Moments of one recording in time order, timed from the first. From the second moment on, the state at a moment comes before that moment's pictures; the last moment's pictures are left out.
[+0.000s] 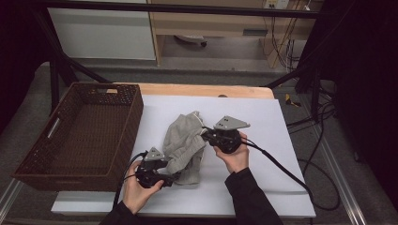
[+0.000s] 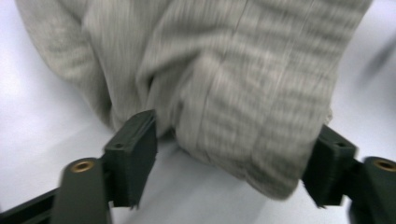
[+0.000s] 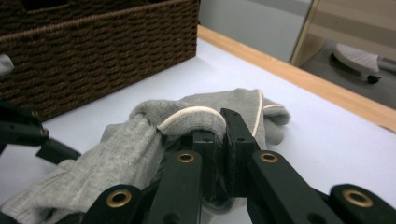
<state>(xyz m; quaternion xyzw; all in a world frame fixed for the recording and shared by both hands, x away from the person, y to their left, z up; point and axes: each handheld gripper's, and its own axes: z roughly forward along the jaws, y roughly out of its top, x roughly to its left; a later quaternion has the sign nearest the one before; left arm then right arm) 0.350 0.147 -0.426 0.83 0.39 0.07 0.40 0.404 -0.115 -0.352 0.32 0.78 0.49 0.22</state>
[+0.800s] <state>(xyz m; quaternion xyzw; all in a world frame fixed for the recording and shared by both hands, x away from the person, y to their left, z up) 0.361 0.168 -0.387 0.81 0.38 0.07 0.45 0.382 -0.160 -0.313 0.31 0.75 0.52 0.26</state>
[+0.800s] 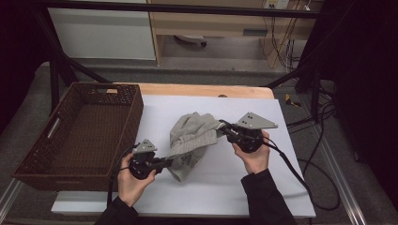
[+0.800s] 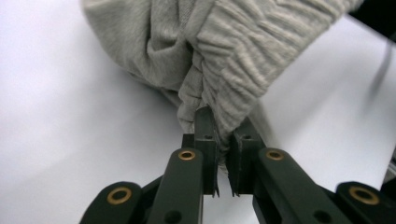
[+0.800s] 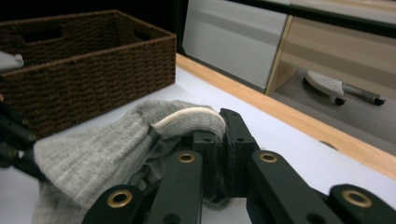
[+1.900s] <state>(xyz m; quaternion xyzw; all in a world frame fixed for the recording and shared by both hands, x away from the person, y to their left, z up) 0.375 0.150 -0.449 0.82 0.39 0.03 0.42 0.446 -0.185 -0.415 0.44 0.77 0.41 0.23</state>
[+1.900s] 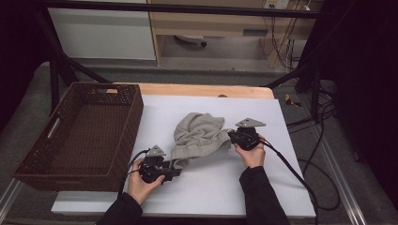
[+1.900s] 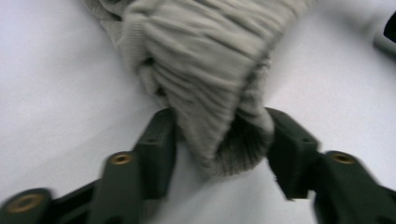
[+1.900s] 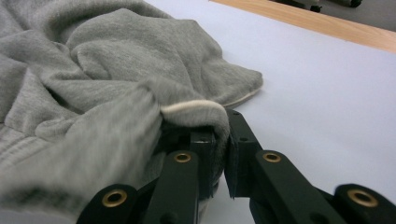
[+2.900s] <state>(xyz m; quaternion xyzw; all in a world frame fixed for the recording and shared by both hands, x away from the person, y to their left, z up) 0.392 0.150 -0.354 0.82 0.37 0.06 0.43 0.392 -0.248 -0.353 0.43 0.75 0.44 0.23</state>
